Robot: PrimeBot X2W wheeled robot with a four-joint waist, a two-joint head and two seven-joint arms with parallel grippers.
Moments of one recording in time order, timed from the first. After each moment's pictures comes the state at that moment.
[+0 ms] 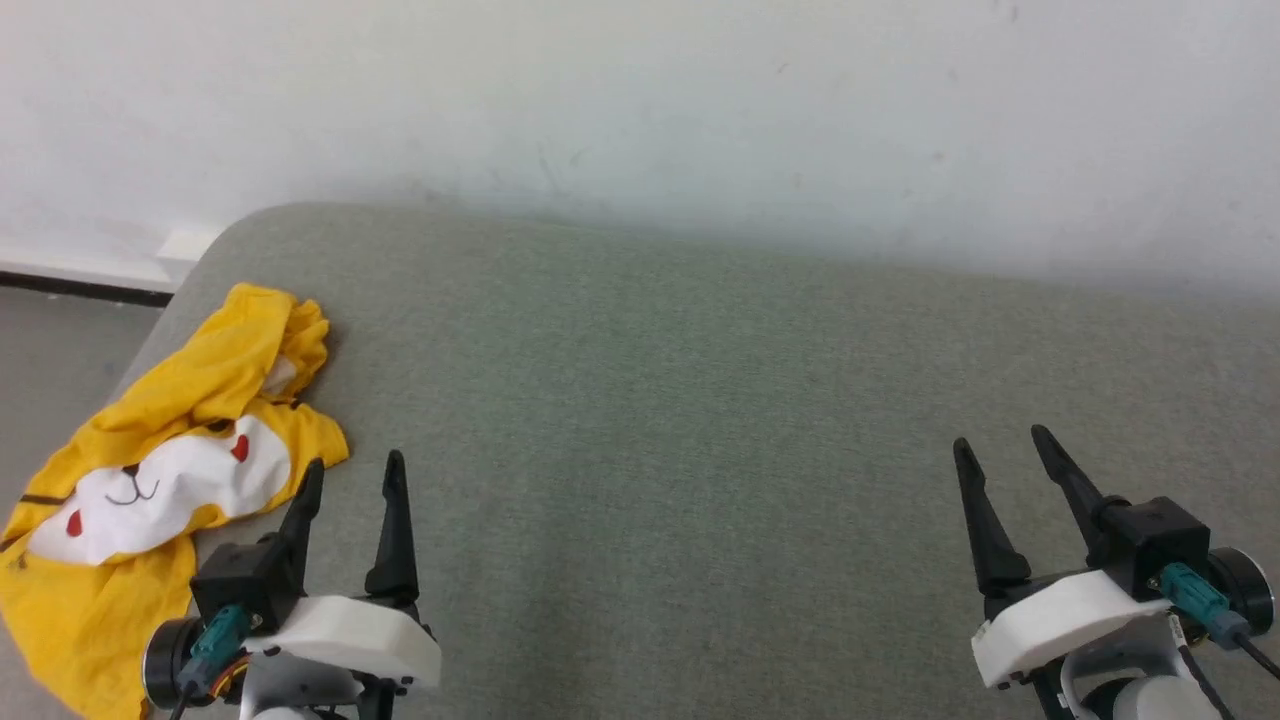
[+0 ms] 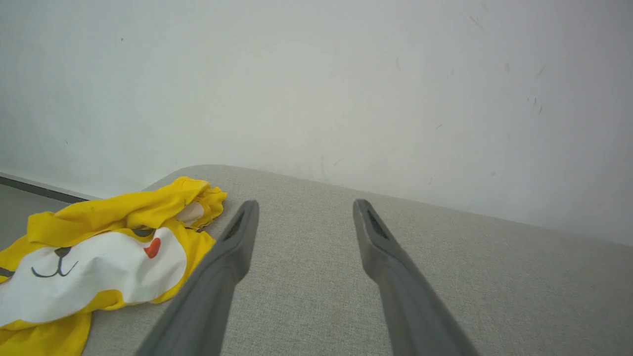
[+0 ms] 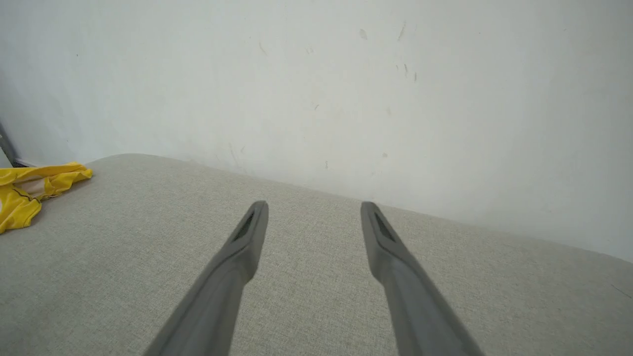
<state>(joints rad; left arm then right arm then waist) 0.01 0.05 0.03 0.02 -0.17 -0.01 -0.11 0.01 -0.05 0.00 0.03 0.05 0.13 -0.08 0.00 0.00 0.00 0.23</state>
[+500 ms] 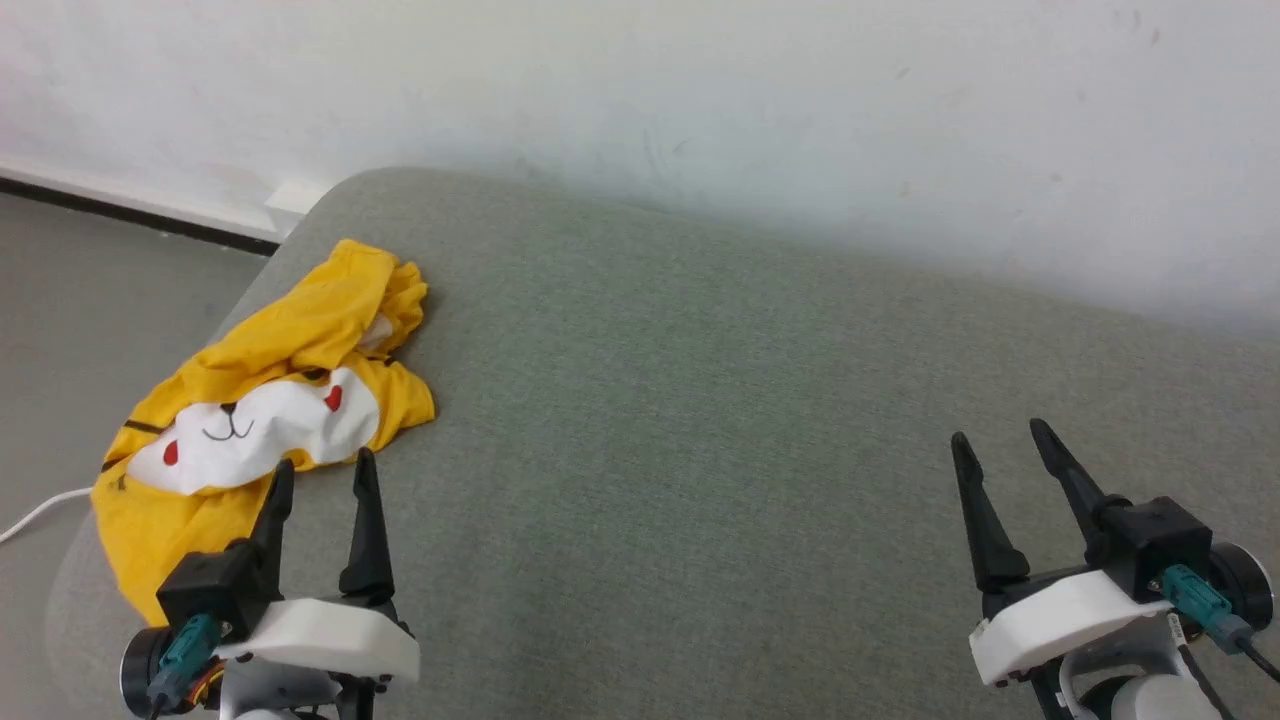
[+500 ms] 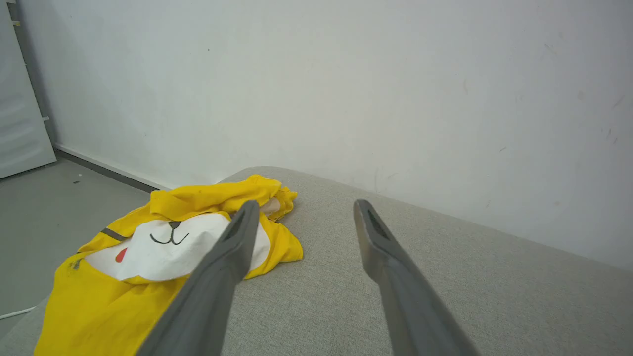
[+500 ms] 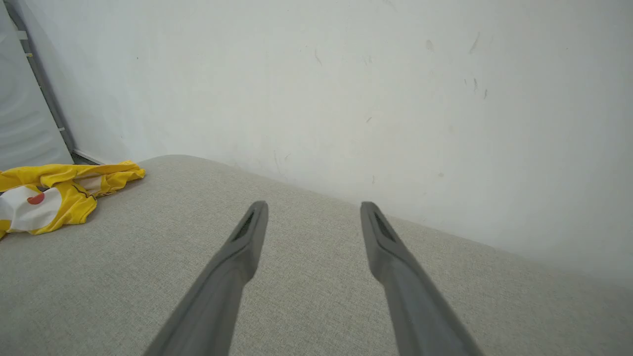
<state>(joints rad) 0.01 0.05 0.07 0.03 -0.19 -0.01 -0.14 0.01 -0.05 0.01 0.02 0.05 0.13 -0.10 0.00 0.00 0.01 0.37</state>
